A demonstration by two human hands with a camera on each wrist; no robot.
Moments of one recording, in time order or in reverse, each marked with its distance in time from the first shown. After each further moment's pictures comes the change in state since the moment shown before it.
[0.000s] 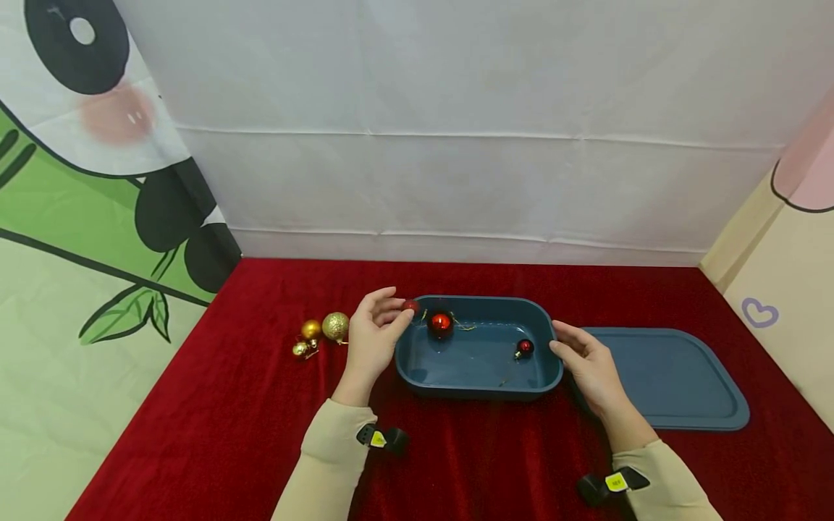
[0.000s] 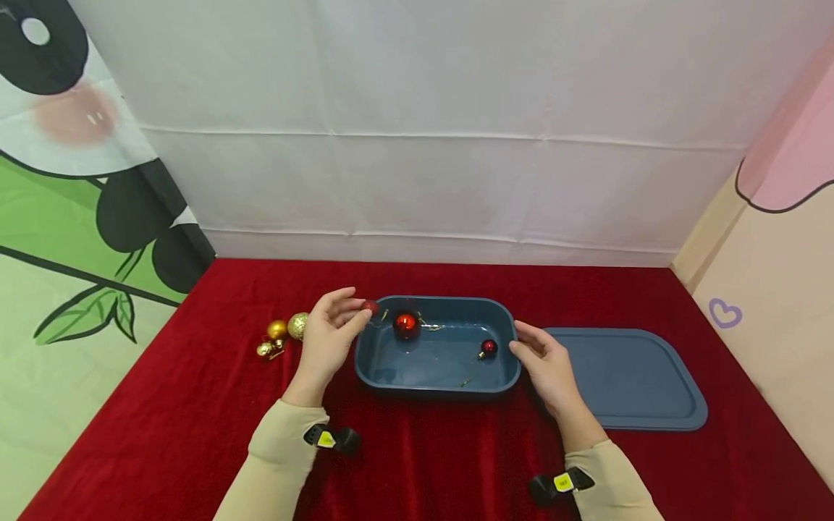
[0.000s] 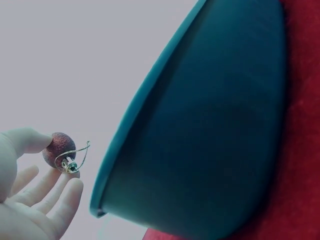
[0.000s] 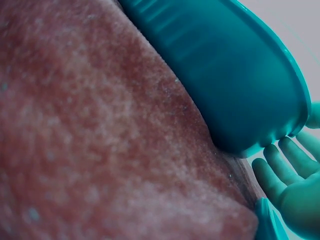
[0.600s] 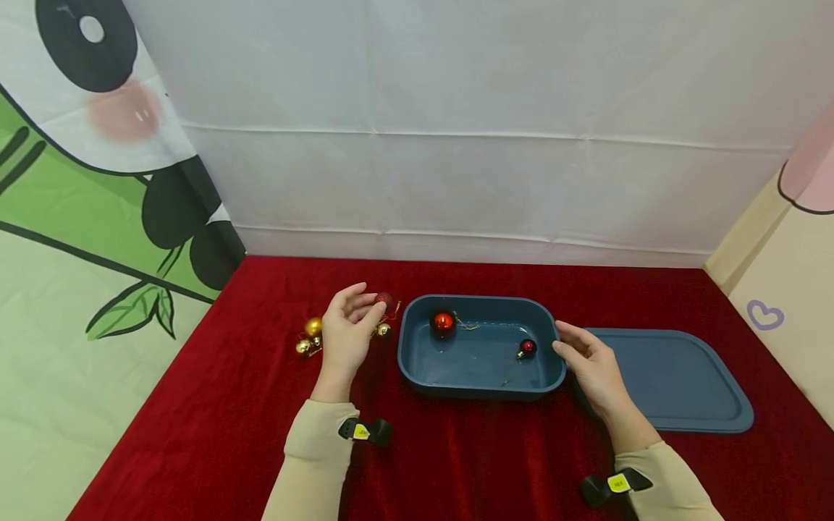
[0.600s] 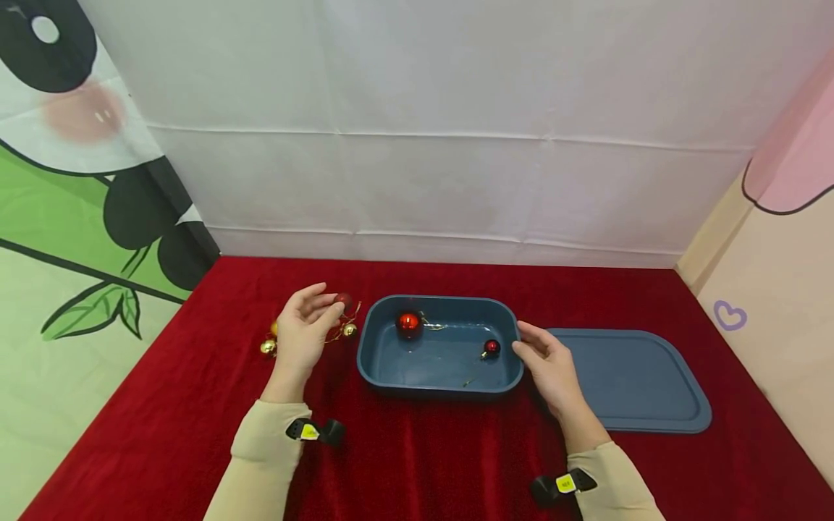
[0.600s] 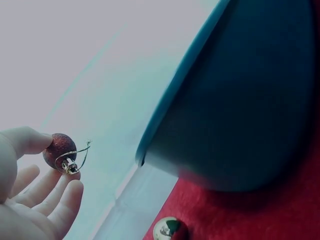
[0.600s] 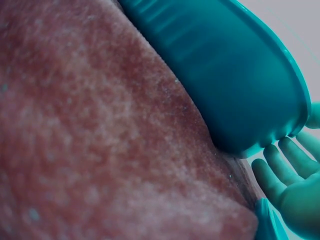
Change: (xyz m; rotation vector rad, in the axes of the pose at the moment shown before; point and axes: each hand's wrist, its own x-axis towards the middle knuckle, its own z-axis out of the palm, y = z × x) left_hand 0.005 -0.003 -0.032 -0.022 0.127 -0.049; right_hand -0.002 -0.001 0.000 -0.024 -0.009 -0.005
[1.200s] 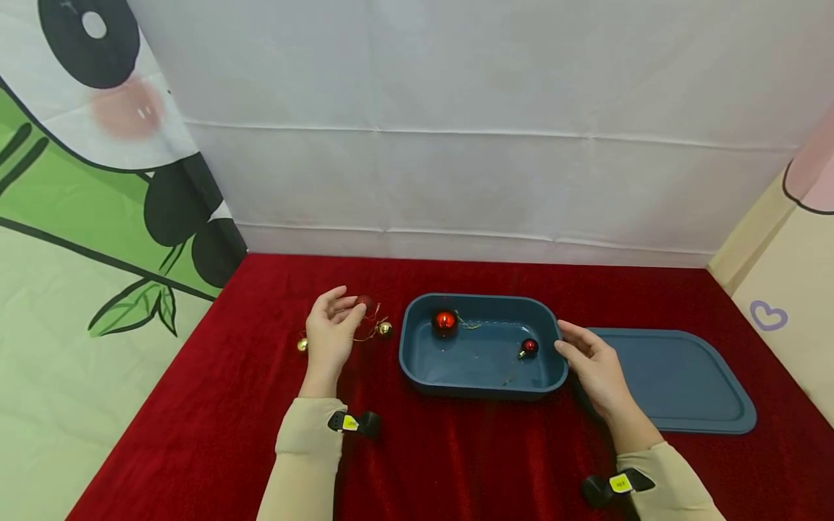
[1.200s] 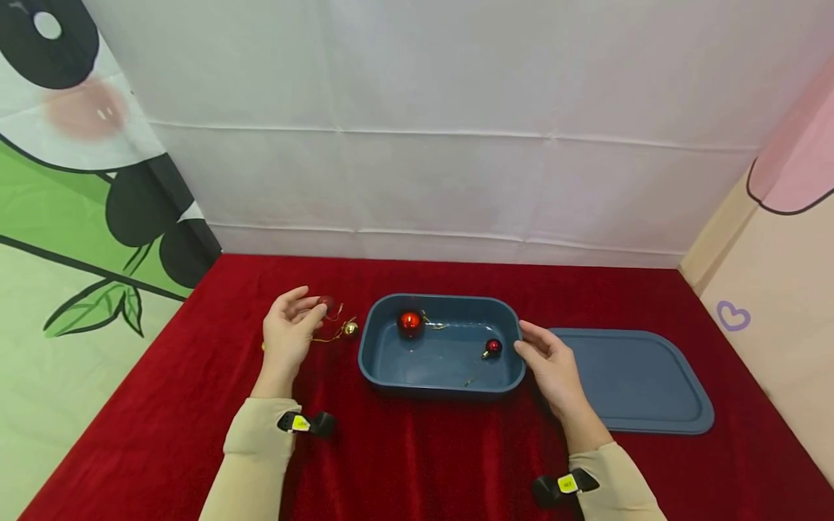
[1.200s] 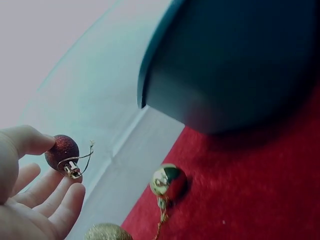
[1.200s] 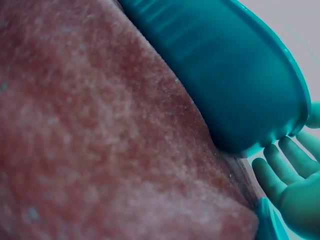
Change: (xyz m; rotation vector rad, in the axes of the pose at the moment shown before) left_hand 0.012 -0.019 -0.026 0.051 0.046 -0.106; right_hand -0.001 -0.001 0.000 -0.026 -0.004 -0.002
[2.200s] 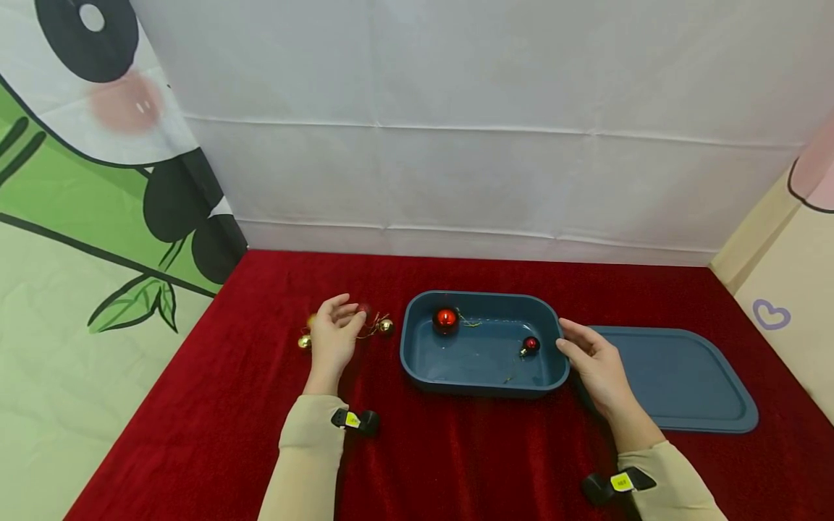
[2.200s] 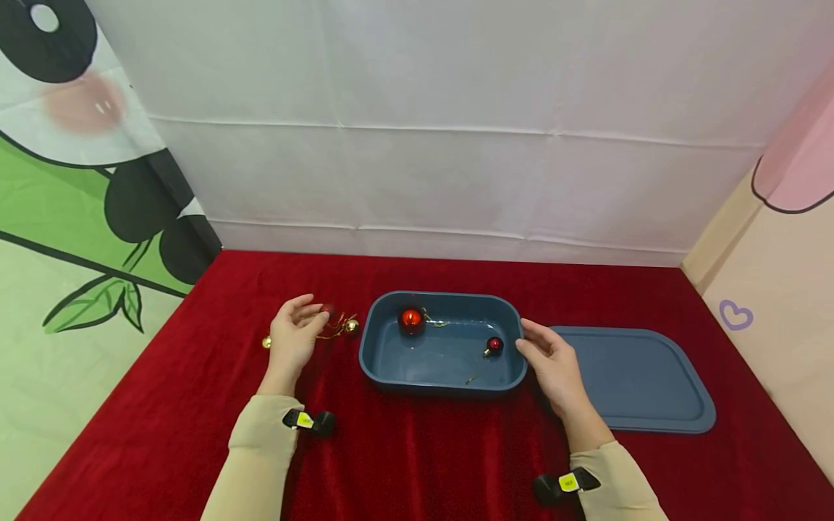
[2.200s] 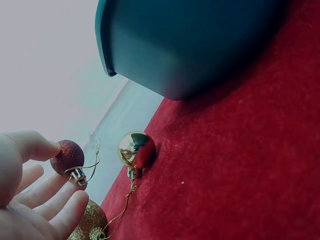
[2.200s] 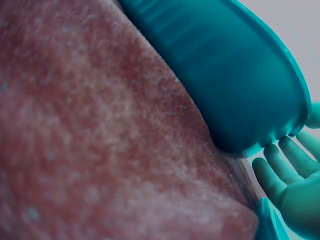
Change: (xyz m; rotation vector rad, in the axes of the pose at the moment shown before) left_hand 0.006 -0.024 -0.002 0.107 -0.031 -0.066; right_hand 0.001 0.001 0.001 0.006 0.000 -0.005
